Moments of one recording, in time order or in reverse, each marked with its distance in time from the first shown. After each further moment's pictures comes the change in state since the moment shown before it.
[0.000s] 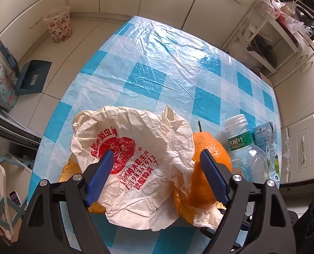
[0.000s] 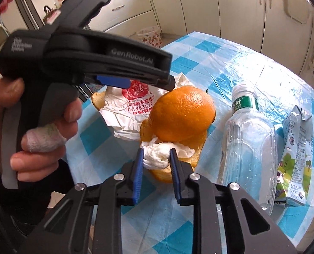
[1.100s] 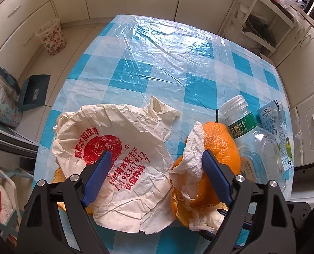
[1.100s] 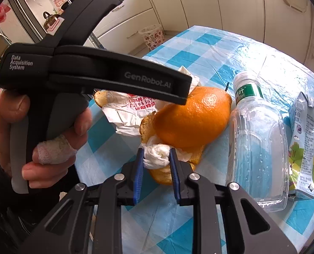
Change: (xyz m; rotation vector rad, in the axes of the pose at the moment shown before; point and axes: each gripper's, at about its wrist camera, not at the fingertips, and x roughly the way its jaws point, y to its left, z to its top) left arm 0.010 -0.029 -0.007 0.140 0.013 0.087; right arm 0.010 -0.007 0.004 0.015 0.023 0.024
